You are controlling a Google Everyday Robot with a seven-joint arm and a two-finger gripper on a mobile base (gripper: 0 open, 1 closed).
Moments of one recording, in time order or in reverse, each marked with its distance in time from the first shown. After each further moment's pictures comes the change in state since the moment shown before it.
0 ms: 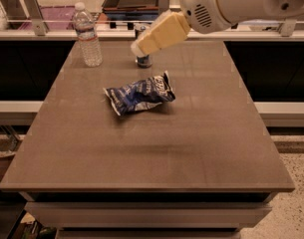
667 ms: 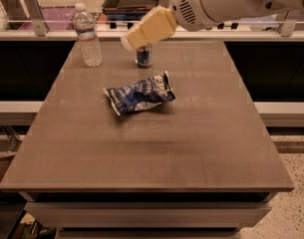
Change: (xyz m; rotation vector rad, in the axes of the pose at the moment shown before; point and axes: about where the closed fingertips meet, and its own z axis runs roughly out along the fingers) arm -0.007 -0.001 0.014 0.074 0.027 0.094
